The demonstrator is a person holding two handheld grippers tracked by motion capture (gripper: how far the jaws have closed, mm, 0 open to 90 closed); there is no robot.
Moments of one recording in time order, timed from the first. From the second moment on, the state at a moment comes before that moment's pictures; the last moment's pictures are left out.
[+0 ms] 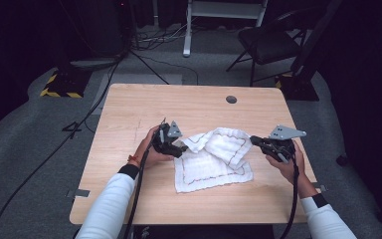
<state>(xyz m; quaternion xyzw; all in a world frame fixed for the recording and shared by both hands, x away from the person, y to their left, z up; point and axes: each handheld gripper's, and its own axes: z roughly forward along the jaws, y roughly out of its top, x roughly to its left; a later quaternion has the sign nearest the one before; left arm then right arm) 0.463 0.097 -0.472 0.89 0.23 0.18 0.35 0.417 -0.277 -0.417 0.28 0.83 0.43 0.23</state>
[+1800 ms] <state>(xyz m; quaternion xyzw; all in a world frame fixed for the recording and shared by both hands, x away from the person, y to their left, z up) 0.494 0.131 -0.434 0.82 0.33 0.16 0.44 0.468 -0.284 -0.376 0.34 0.81 0.41 0.25</state>
